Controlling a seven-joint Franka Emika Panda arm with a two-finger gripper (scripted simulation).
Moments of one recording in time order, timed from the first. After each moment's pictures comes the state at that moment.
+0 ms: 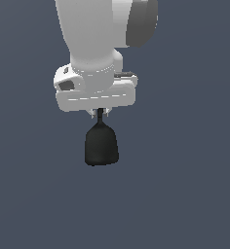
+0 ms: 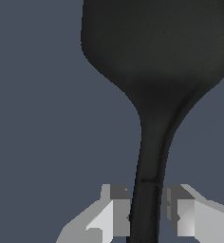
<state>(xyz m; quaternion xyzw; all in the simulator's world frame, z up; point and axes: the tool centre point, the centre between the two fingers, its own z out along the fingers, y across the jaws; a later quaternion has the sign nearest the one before) 0.035 -0.046 0.321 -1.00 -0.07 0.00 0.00</state>
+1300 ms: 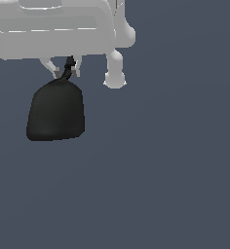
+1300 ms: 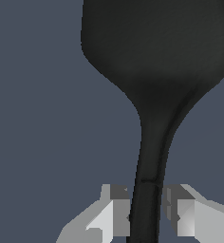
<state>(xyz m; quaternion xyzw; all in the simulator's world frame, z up) 0.053 -0.101 0.465 -1.00 -0.07 0.00 0.00</state>
